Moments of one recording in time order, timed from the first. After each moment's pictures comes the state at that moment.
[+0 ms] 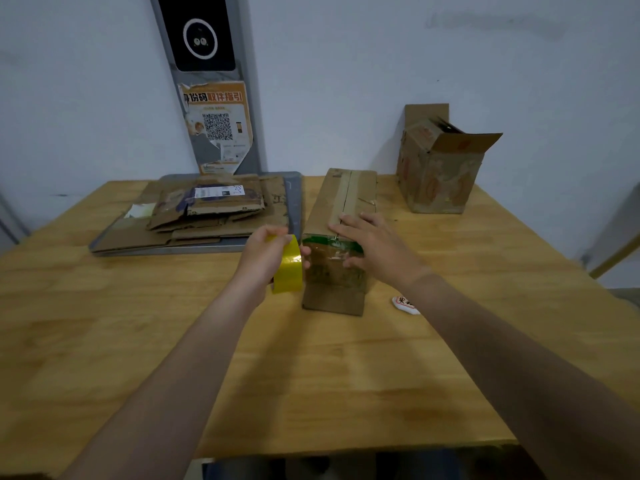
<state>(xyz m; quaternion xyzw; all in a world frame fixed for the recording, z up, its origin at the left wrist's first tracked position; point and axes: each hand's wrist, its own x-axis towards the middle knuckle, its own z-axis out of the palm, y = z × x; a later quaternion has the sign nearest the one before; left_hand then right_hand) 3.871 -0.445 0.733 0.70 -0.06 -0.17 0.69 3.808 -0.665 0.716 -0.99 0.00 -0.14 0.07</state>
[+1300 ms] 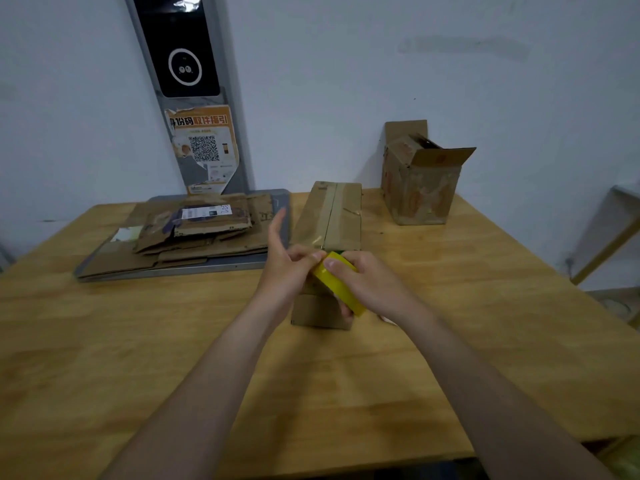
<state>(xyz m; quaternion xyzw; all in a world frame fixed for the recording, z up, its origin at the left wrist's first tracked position) 3.842 -0.486 0.734 0.66 -0.21 -0.11 0.71 3.751 -0.625 0.736 -0.83 0.03 -0.10 0.56</state>
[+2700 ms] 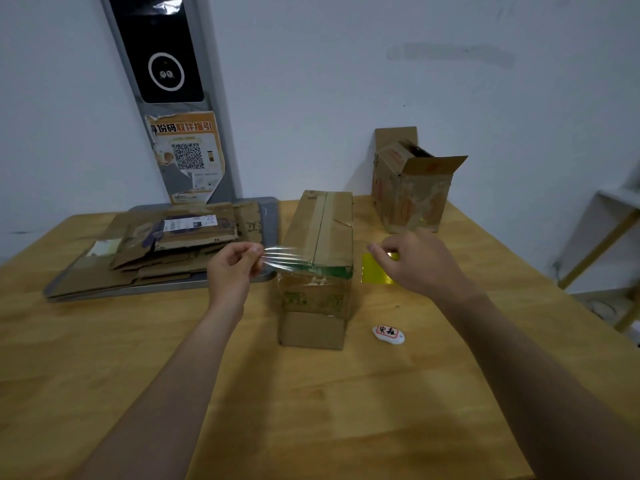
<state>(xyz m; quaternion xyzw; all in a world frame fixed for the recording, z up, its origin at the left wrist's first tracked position) 3.932 -0.469 0.702 0.66 -0.10 0.03 0.74 3.764 -0.728 0.751 -0.94 0.05 -0.32 0.07</state>
